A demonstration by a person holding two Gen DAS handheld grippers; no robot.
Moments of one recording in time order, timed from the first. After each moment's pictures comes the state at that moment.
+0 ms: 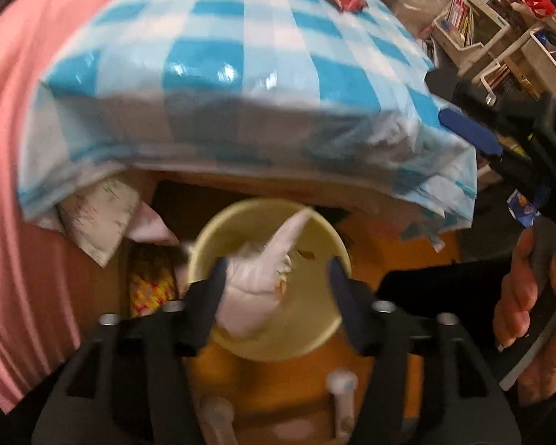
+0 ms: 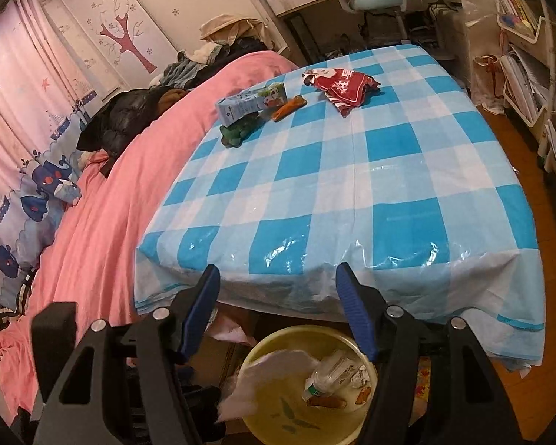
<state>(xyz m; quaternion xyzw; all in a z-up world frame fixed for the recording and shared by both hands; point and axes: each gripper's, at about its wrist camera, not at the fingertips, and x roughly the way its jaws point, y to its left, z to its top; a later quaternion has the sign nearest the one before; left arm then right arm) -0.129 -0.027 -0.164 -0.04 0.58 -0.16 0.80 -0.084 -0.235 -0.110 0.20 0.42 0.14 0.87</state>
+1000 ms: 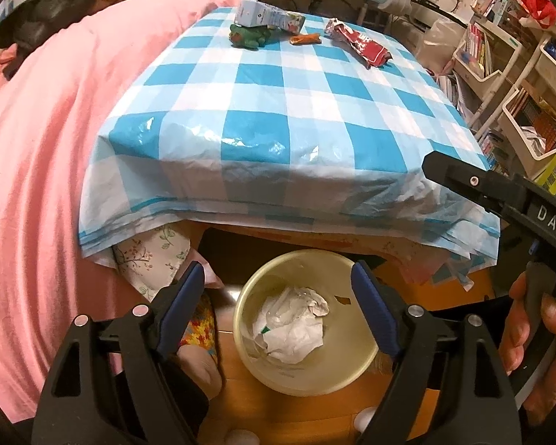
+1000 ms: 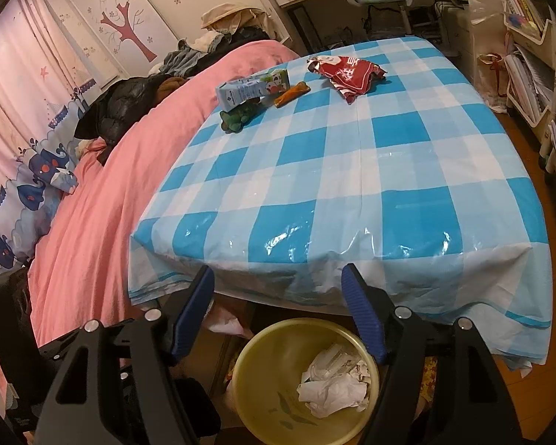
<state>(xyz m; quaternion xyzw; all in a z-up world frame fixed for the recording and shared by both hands) -0.125 -0.015 -0.134 -0.01 0.51 -0.09 0.85 -0.085 -0.224 -0.117 0.18 0.44 0.14 0.87</state>
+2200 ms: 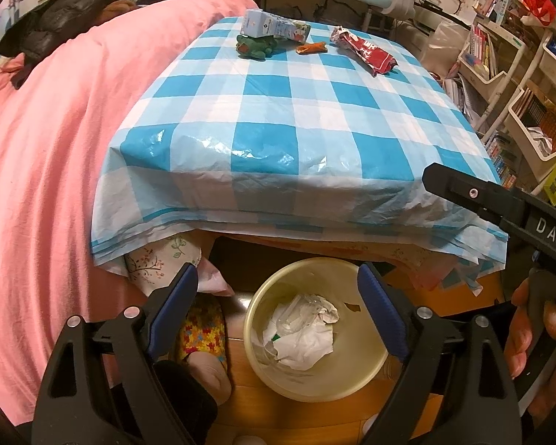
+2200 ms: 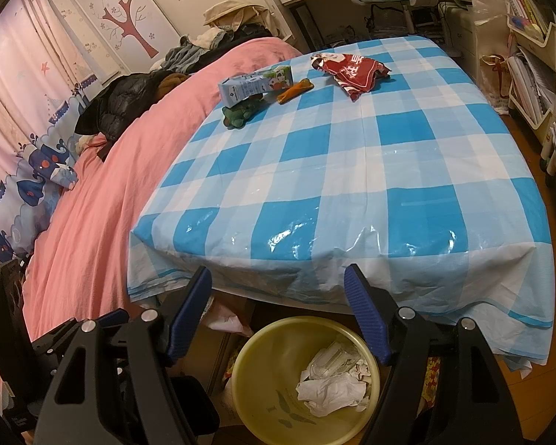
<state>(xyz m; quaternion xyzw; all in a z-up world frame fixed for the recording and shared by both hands) -0.123 -0.015 -0.130 0.00 0.50 -0.08 0.86 -0.085 -0.220 -0.119 0.18 0.44 0.14 0.87</state>
